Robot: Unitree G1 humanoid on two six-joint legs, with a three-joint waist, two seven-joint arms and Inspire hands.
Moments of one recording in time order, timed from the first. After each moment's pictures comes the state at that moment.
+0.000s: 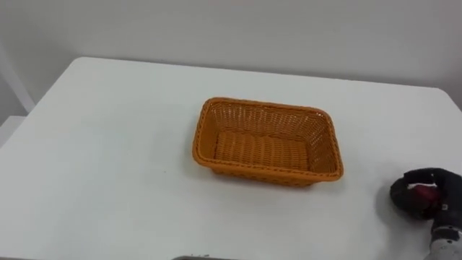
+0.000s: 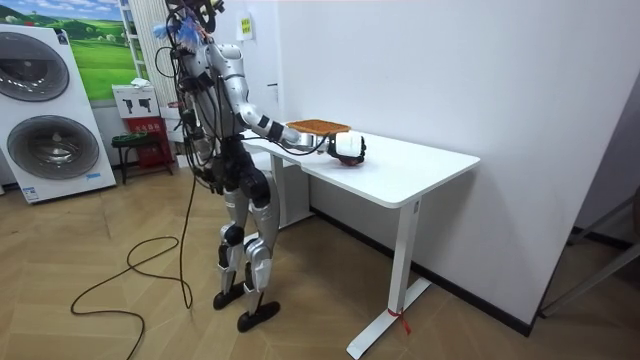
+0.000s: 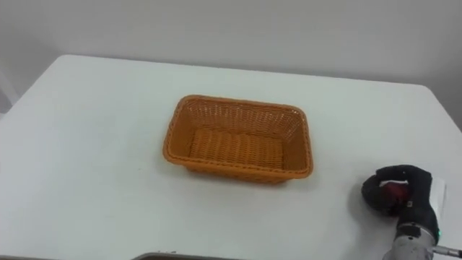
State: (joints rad) left arm 0.27 0.27 0.15 1.08 0.41 0.03 0.05; right arm 0.12 -0.35 -0.18 0.66 -0.12 -0.21 -0.37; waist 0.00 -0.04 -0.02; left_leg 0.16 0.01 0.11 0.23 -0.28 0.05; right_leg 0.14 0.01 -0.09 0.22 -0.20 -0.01
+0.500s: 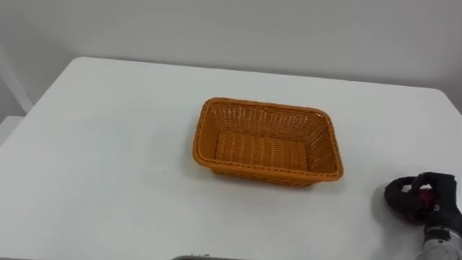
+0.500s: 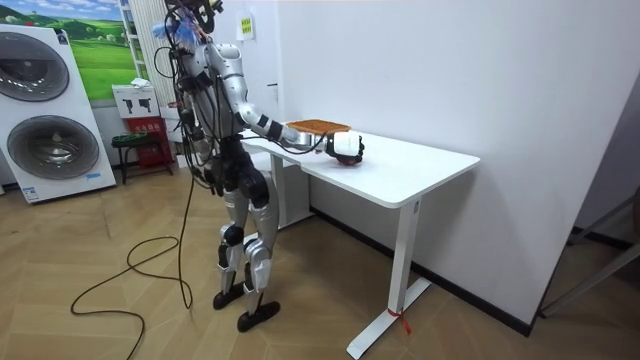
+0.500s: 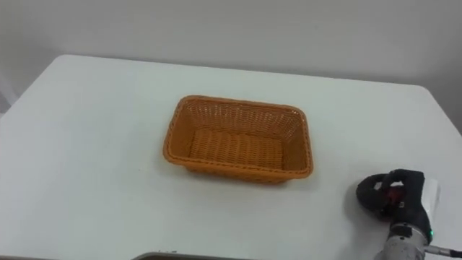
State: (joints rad) left arm 0.26 0.26 0.11 1.08 0.41 0.04 0.05; right arm 0.10 -0.34 -0.14 0.61 -0.12 -0.17 -0.41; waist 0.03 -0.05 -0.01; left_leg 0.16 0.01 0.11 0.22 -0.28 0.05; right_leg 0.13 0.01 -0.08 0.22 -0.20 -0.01
